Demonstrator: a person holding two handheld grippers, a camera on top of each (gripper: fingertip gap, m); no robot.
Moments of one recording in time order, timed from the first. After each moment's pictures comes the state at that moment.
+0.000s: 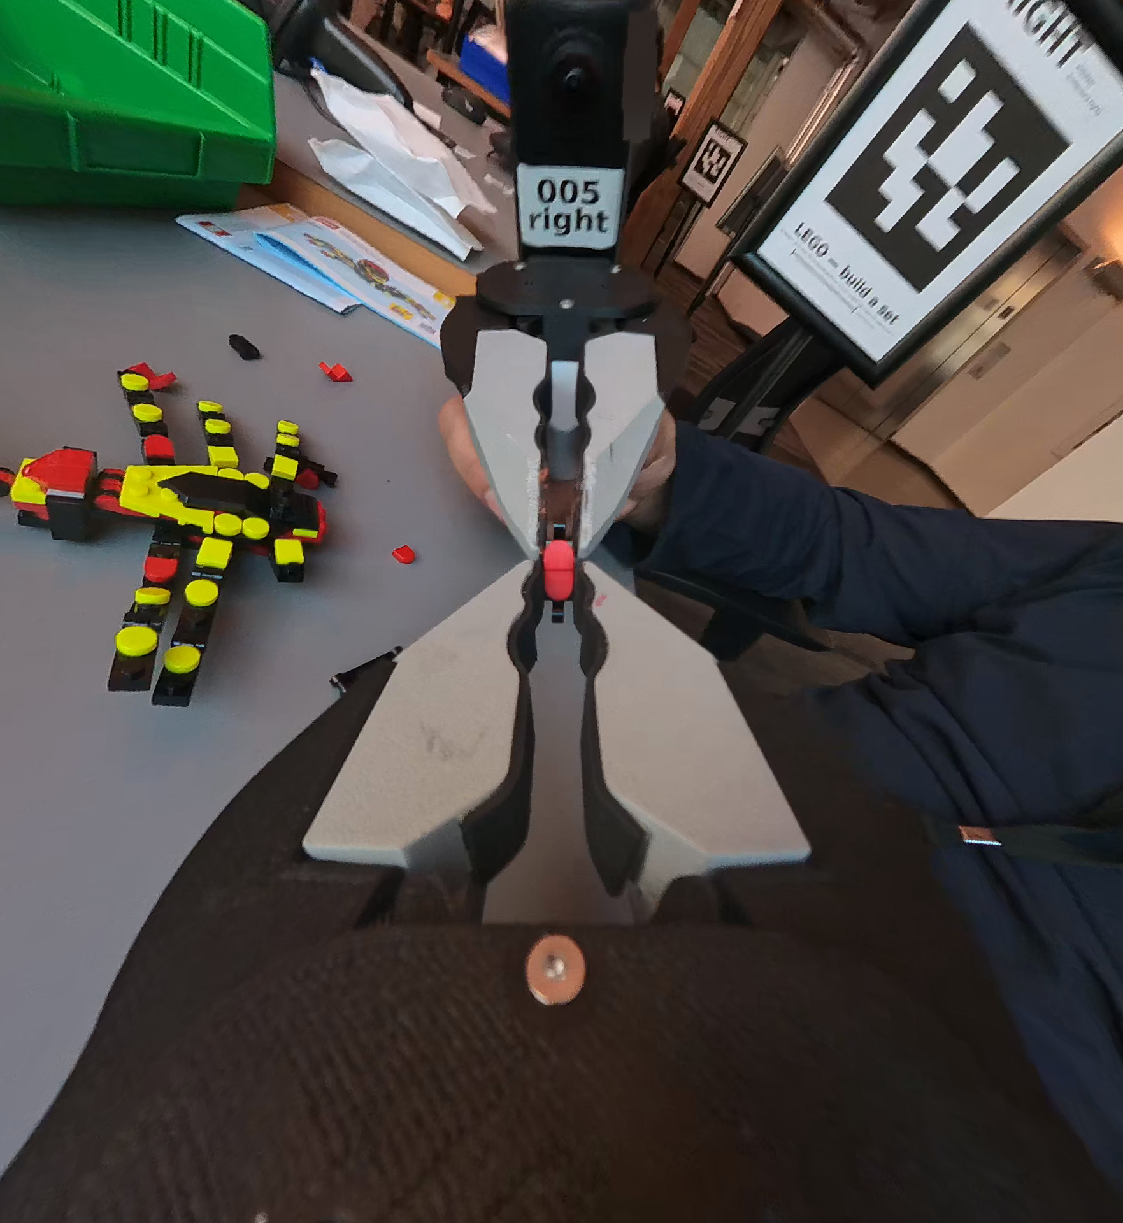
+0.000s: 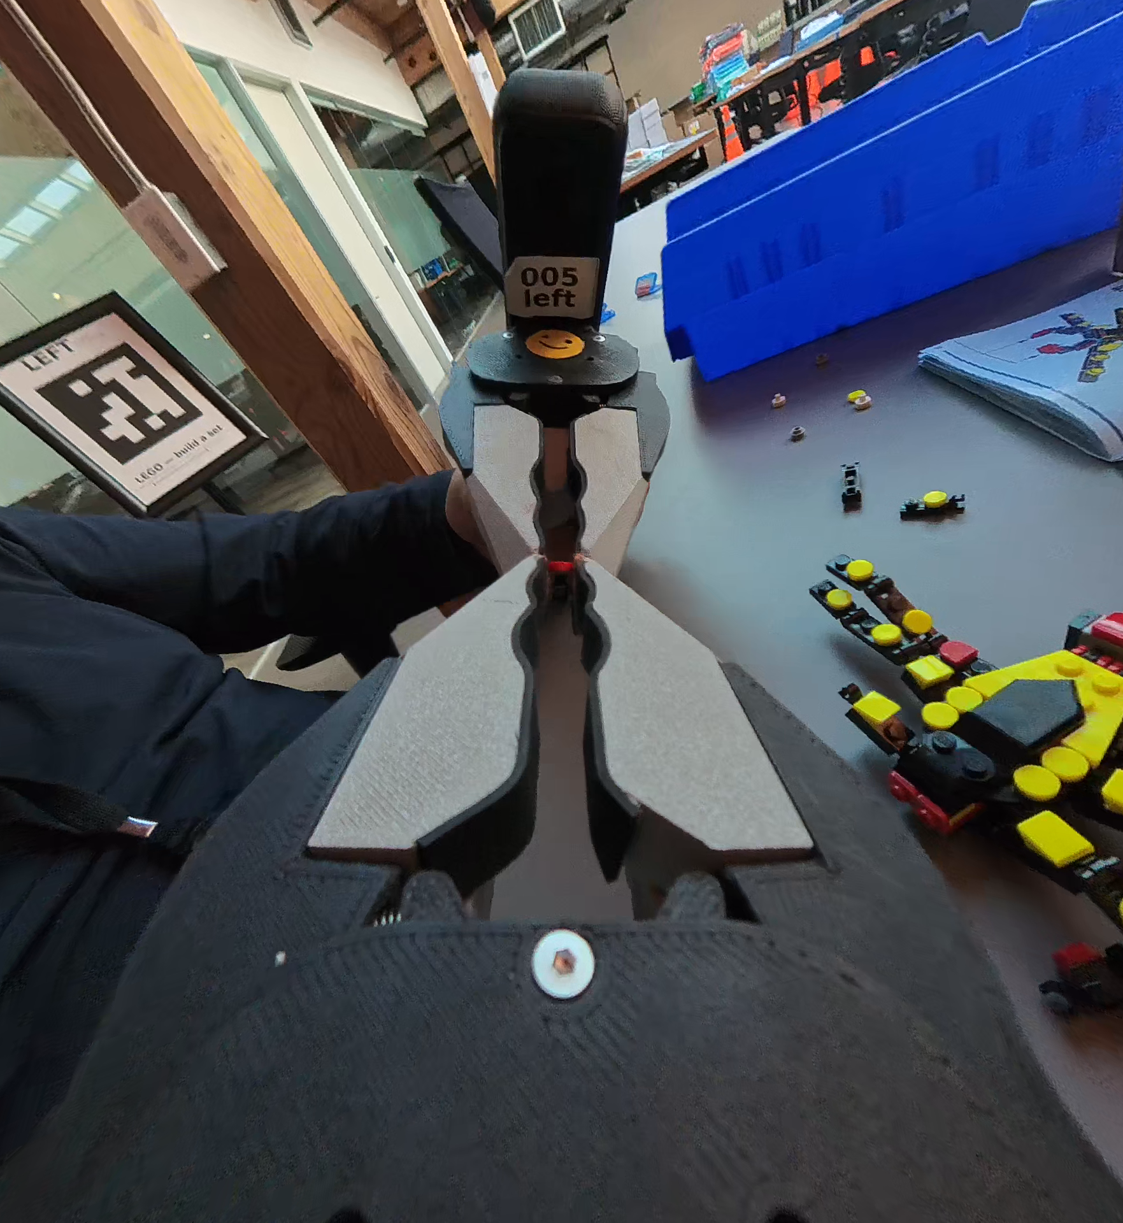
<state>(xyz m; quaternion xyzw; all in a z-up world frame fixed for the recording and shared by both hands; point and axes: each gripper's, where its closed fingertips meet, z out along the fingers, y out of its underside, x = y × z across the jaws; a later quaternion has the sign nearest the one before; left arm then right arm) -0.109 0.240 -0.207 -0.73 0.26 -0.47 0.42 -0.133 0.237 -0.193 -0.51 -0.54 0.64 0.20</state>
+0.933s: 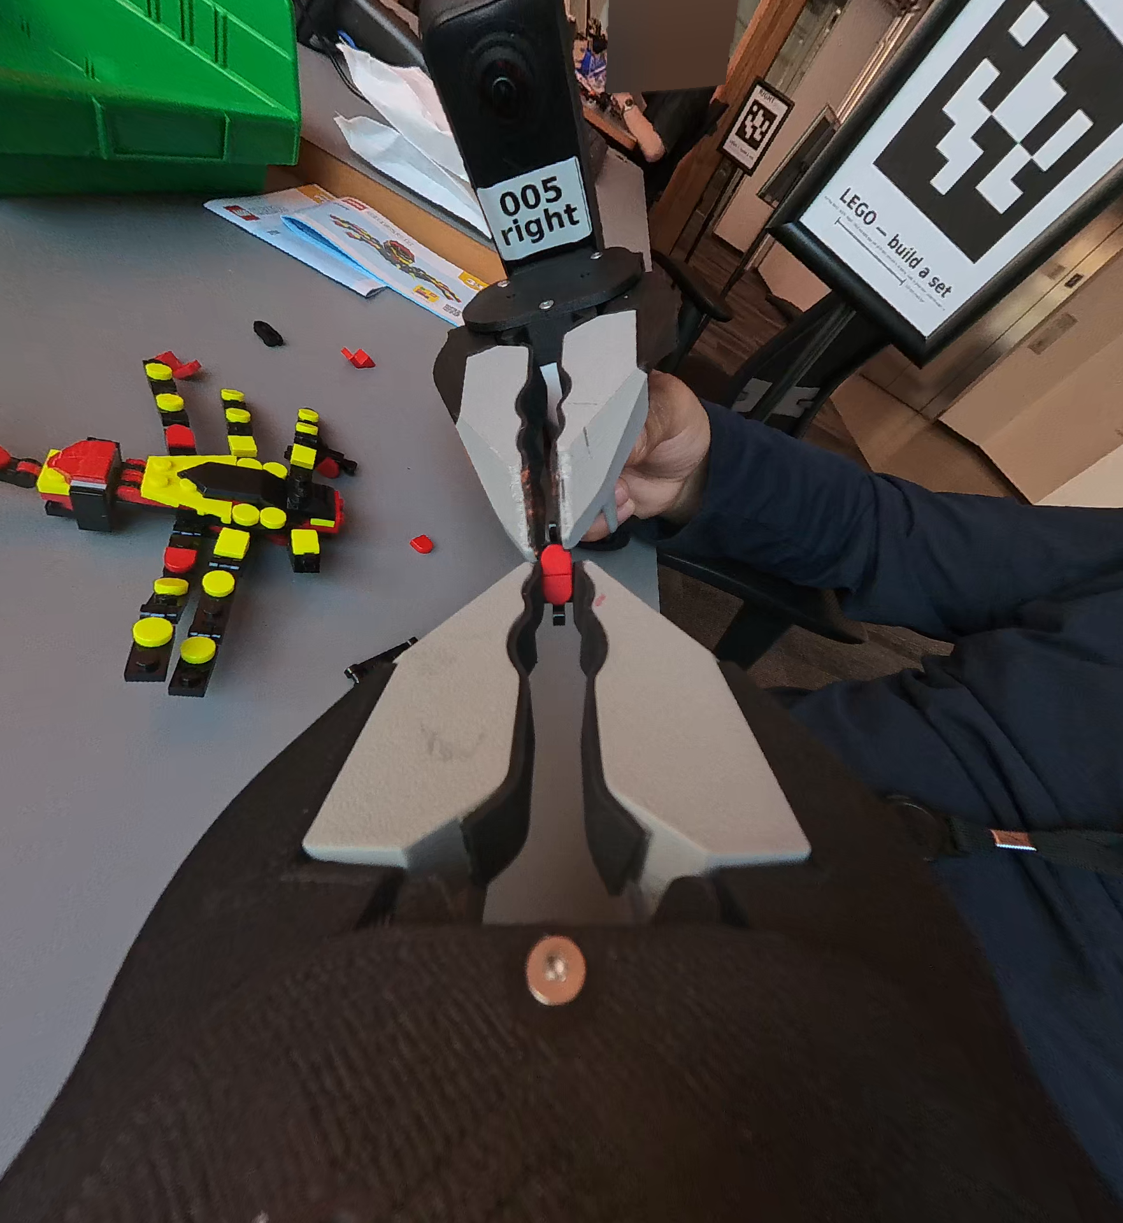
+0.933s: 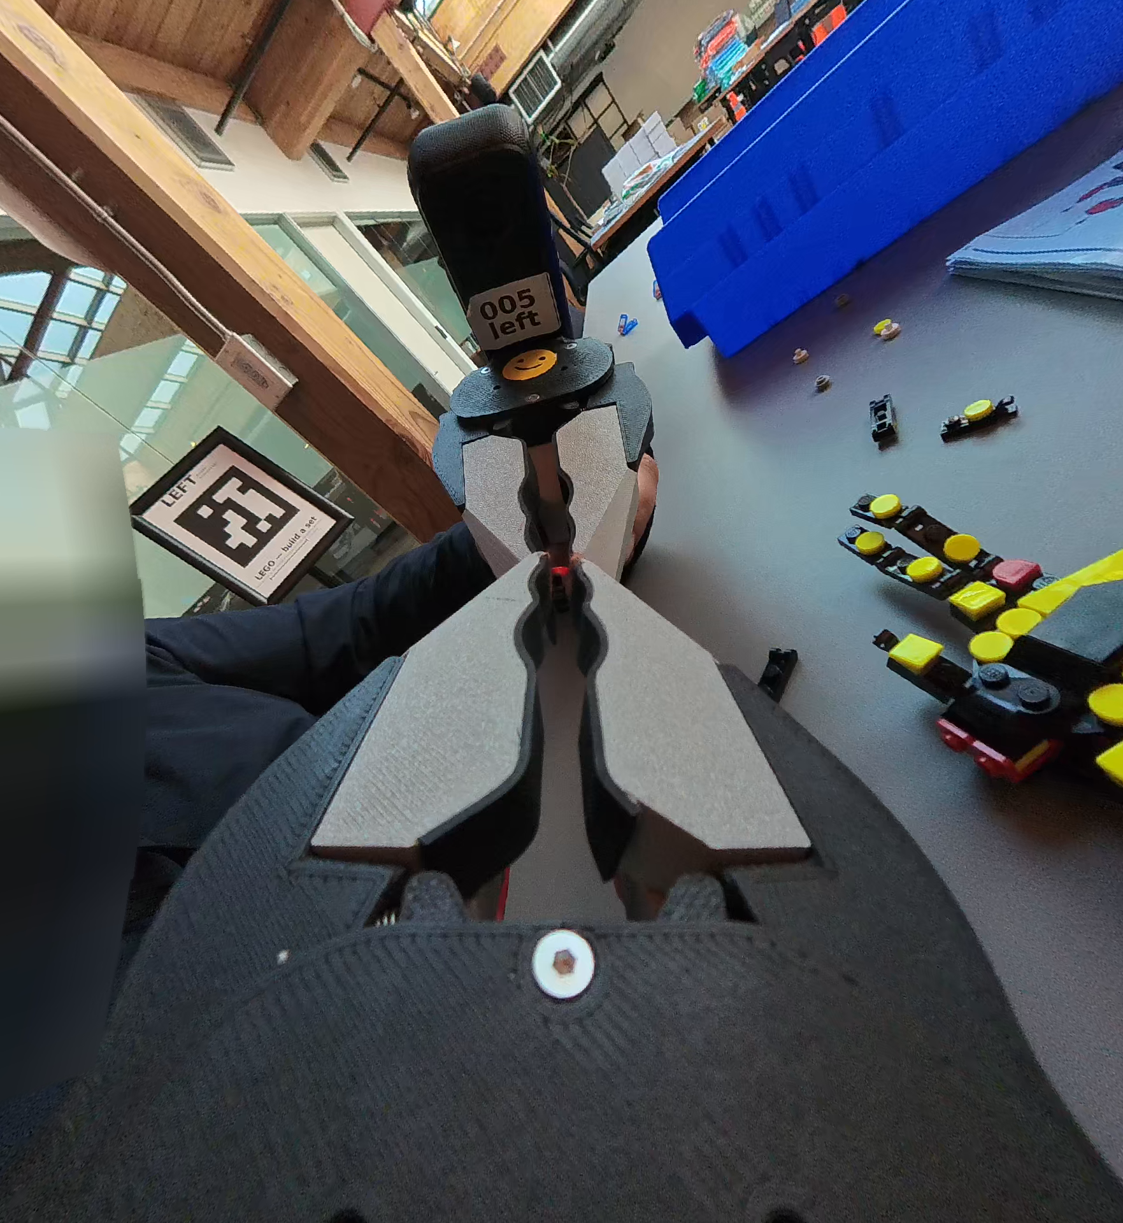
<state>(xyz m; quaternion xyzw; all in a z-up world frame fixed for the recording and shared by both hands) -0.109 0.243 -0.213 -0.74 0.26 -0.45 0.42 -0.134 0.241 -0.197 -0.55 -0.46 0.69 0.12</state>
